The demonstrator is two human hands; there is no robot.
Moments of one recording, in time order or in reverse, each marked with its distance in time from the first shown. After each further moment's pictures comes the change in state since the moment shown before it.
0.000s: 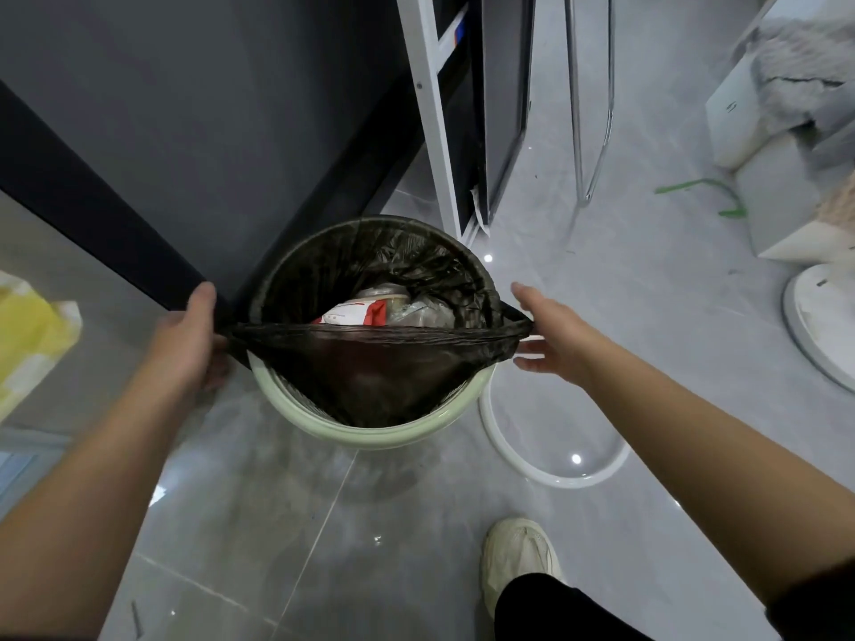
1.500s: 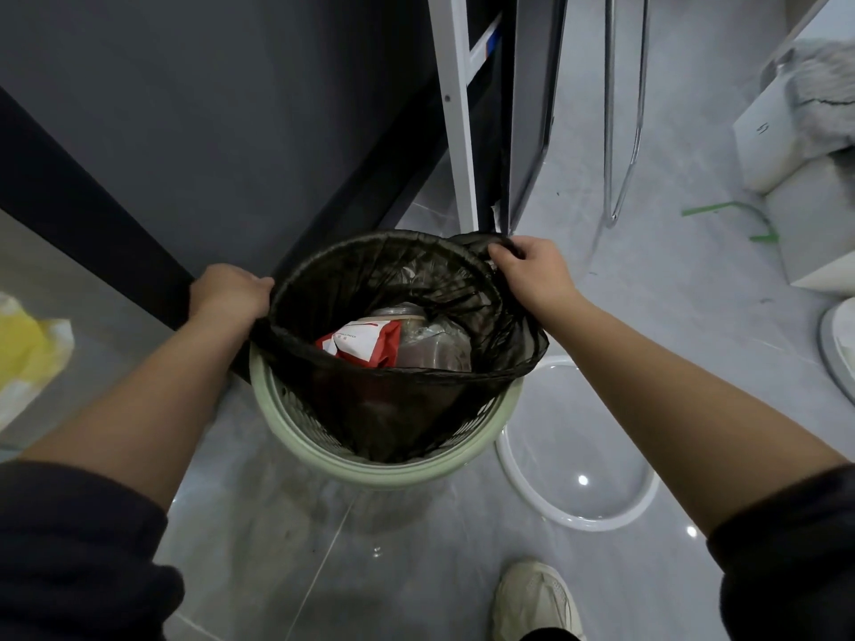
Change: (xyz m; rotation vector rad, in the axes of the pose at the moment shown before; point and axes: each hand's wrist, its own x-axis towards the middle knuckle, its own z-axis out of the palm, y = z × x) left_hand 0.074 0.048 0.042 0.524 0.159 0.139; right_hand 0.071 -0.065 0.043 -0.331 0.243 -0.693
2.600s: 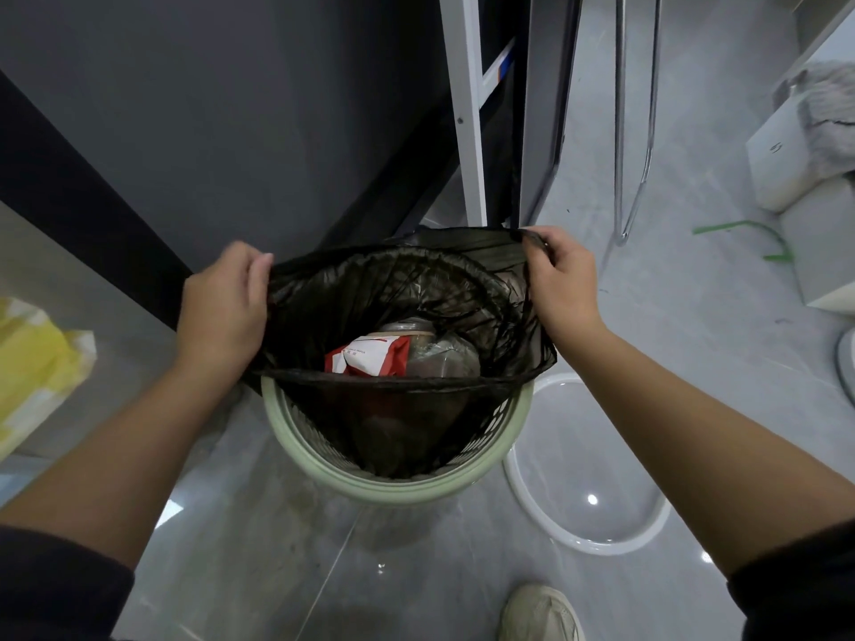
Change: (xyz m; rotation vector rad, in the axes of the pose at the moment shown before) left_hand -0.040 -0.008 -0.024 -0.059 0.383 0.674; right_hand -0.008 -0.011 -0.008 0.223 0.200 -0.194
